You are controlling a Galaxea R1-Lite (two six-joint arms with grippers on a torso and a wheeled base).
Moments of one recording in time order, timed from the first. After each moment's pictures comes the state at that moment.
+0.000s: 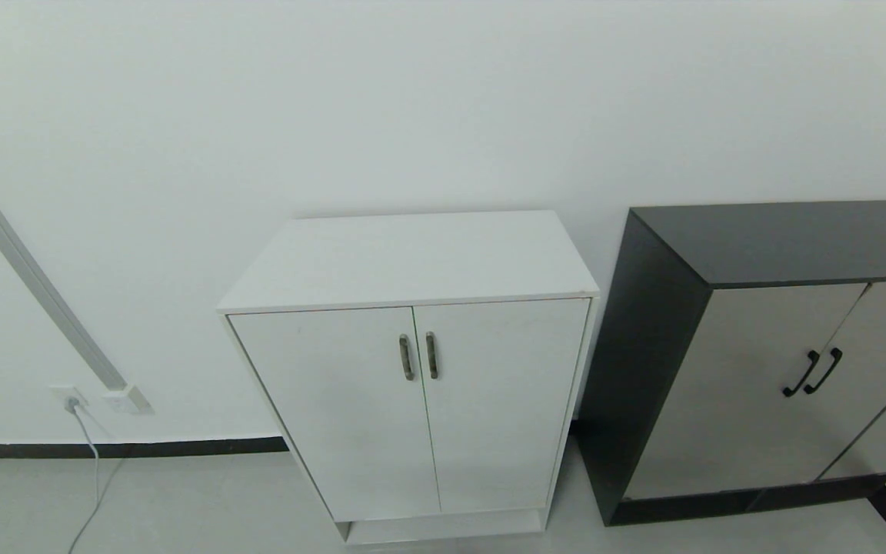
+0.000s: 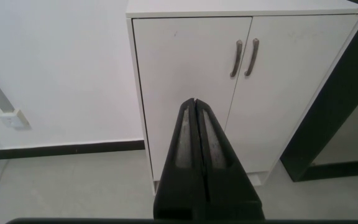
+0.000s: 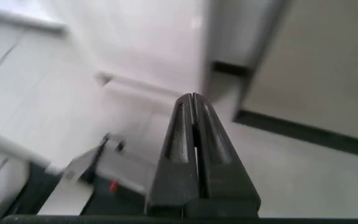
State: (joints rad) left arm 0.00 0.00 0.00 0.00 0.00 -0.01; right arm 0.21 0.33 0.00 0.00 0.07 -0.03
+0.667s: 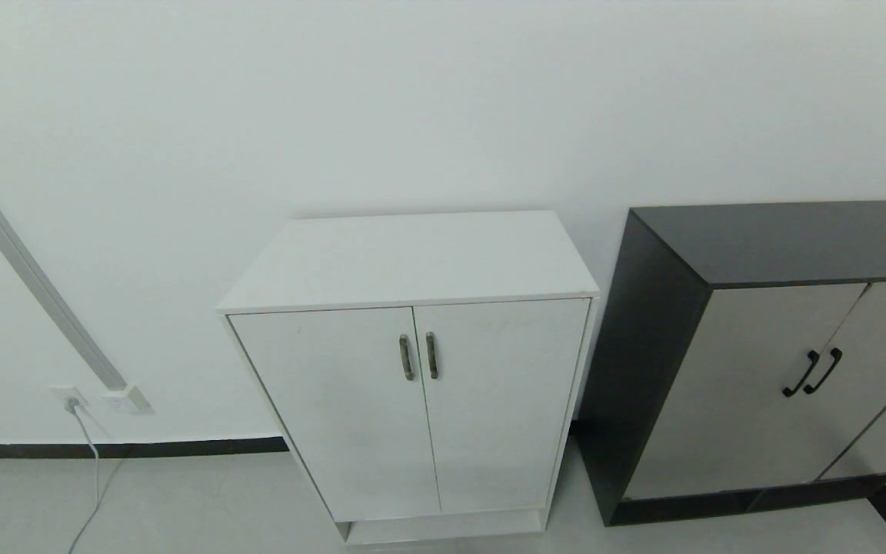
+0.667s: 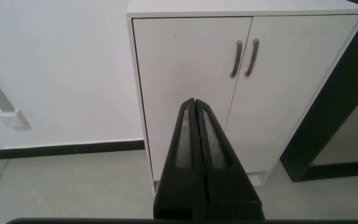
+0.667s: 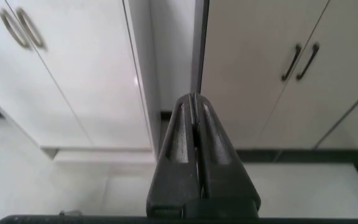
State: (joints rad) left arm 0.00 0.00 0.00 0.00 0.00 -0.01; right arm 0.00 0.05 0.00 0.00 0.06 -0.03
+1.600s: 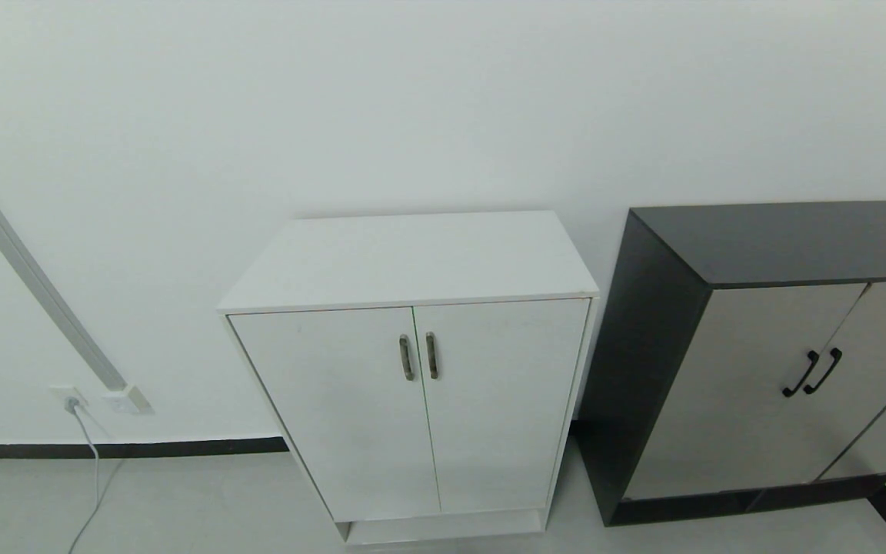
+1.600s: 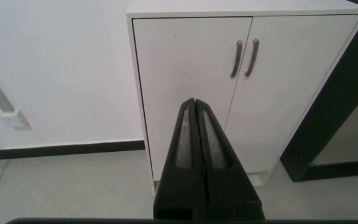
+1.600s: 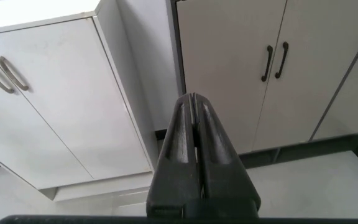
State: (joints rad) left arm 0.00 0.00 0.00 0.00 0.00 -0.01; right arm 0.00 0.00 0.00 -0.01 -0.04 0.08
